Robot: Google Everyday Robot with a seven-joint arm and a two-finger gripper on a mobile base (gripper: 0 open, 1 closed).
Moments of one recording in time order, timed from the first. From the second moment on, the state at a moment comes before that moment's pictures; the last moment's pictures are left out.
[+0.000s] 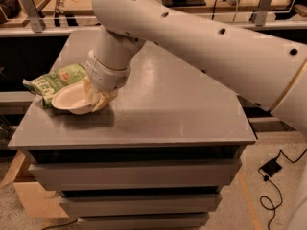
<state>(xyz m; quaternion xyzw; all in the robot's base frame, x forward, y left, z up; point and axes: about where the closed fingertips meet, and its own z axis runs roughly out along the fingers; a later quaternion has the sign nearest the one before) 0.516 0.148 0.855 -0.91 0.36 0.09 0.21</state>
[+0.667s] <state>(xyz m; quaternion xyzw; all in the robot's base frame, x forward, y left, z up) 0.514 0.149 0.855 -0.91 0.35 0.08 0.21</state>
